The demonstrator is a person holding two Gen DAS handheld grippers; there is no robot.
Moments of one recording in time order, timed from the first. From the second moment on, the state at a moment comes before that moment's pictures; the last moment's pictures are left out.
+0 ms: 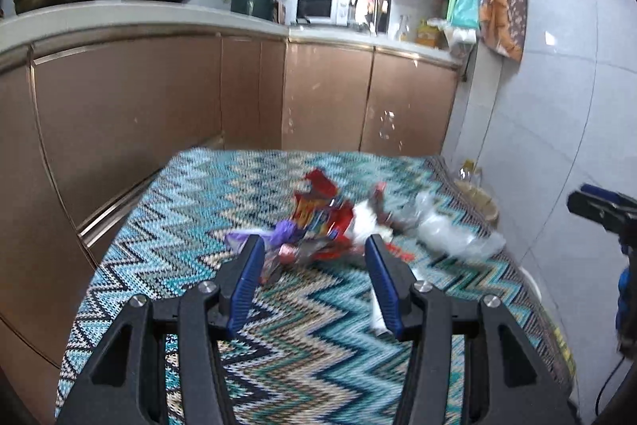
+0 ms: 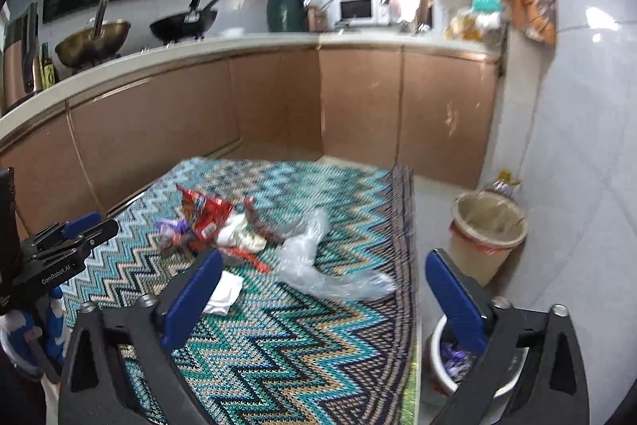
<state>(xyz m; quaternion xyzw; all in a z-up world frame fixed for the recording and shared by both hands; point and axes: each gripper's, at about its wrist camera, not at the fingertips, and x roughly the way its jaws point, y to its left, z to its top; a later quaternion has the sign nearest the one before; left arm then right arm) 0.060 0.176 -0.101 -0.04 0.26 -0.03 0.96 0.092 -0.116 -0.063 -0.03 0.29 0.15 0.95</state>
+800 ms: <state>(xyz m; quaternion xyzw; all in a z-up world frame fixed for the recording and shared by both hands) 0.217 0.164 -0.133 -0.04 0.35 -0.11 0.93 0.215 -0.057 -0.161 -0.05 0.40 0.25 0.88</state>
